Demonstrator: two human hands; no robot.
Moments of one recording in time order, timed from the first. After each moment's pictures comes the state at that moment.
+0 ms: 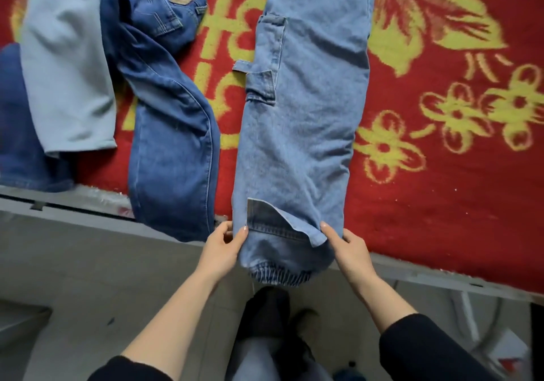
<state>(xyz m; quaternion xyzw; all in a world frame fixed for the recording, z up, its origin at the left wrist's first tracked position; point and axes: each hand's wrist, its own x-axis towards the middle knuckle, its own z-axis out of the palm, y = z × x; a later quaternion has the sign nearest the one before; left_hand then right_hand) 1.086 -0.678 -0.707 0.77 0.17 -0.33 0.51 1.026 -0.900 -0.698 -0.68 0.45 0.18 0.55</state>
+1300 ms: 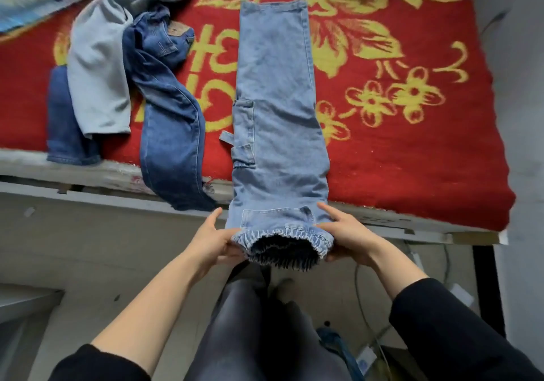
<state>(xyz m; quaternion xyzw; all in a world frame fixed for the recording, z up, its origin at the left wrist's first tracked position) 0.959 -0.702 -0.545 0.67 0.26 -0.43 0.55 0.899 -0.948 -0.549 -0.62 0.37 0.32 0.62</state>
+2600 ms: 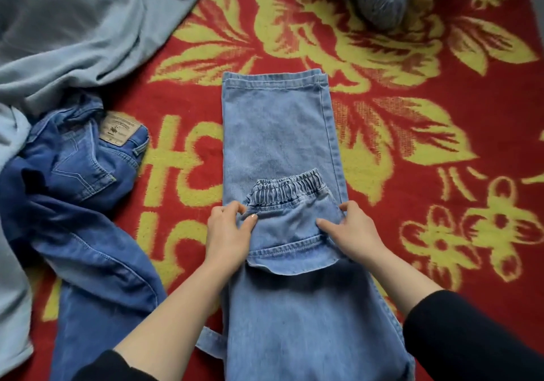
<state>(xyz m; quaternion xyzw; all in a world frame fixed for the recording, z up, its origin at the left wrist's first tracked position) 1.395 -0.849 -0.700 0.90 0.03 -0.25 0.35 1.328 -1.052 -0.671 -0.81 0.39 0.23 0.36</state>
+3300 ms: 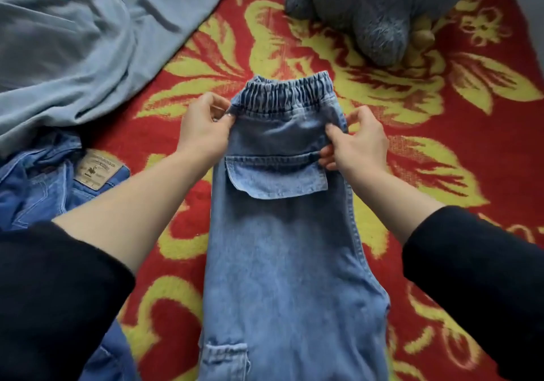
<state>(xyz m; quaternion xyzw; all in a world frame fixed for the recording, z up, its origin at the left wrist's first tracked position) 1.606 -0.915 -0.648 0.86 -0.03 -0.10 0.50 1.504 -1.105 -0.629 -0.79 0.36 -0.09 0.48</state>
